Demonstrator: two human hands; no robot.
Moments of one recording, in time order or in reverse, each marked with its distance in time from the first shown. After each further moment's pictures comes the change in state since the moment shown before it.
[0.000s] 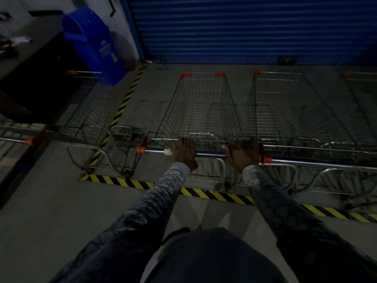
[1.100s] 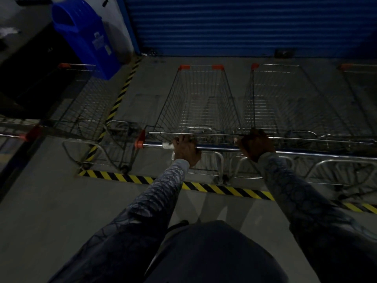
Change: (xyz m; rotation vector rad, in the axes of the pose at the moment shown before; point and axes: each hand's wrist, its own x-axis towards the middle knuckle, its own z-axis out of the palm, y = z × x) left_hand -0.004 0.005 0.017 -0.385 0.148 0.041; right_hand 0.000 0.059 -0.002 -0.001 -0.027 -0.185
